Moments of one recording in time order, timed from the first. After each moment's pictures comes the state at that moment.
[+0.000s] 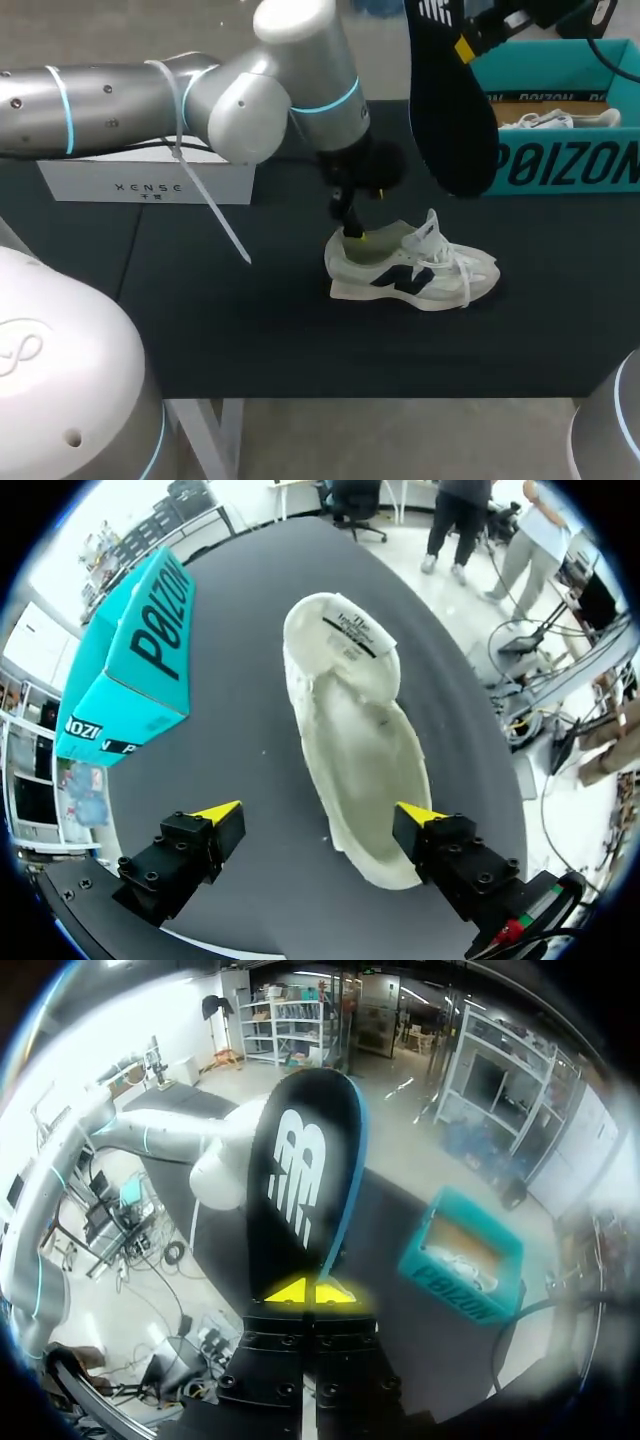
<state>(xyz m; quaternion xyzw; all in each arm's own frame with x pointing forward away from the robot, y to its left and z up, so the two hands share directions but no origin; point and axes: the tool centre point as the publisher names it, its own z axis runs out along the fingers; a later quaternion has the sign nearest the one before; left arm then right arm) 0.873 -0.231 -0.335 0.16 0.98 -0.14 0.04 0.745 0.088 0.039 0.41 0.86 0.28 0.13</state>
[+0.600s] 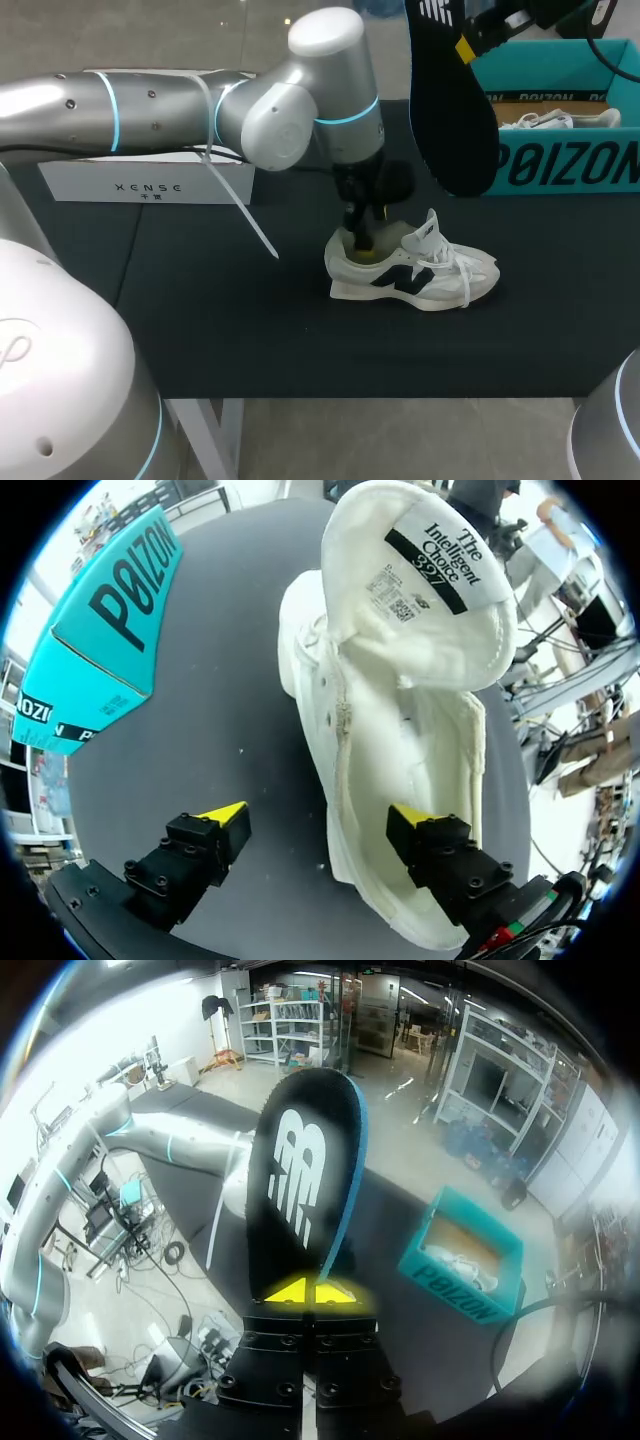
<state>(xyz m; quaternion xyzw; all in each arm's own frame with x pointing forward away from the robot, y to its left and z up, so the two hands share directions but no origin) 0.879 -0.245 -0.389 0.15 0.98 -0.12 -0.02 0.744 0.087 0.039 0.41 0.86 0.28 0.13</state>
